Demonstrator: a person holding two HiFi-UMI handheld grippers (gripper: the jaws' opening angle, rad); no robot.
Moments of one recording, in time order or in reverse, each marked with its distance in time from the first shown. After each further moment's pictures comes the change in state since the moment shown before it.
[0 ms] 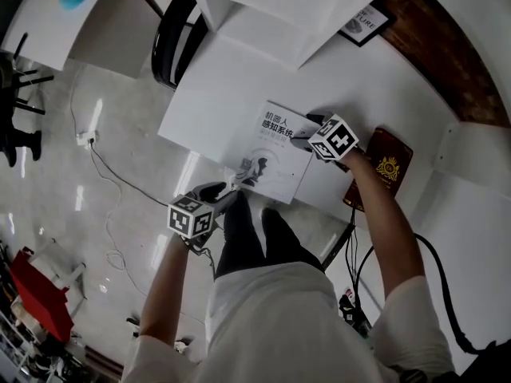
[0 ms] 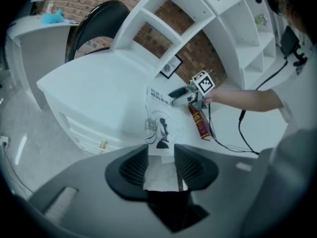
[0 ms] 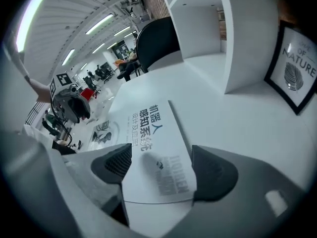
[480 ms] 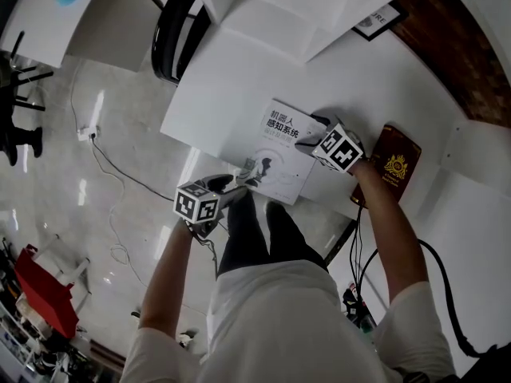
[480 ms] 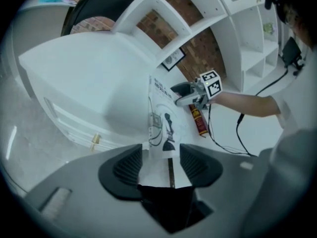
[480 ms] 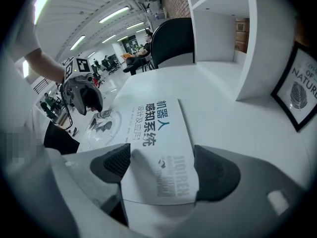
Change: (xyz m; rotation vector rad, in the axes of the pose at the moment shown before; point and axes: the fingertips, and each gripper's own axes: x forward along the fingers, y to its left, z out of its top) left arm 0.032 0.019 -0.011 -0.047 0.080 -0.100; right arm 0.012 0.014 -0.010 -0.158 -0.009 -0.045
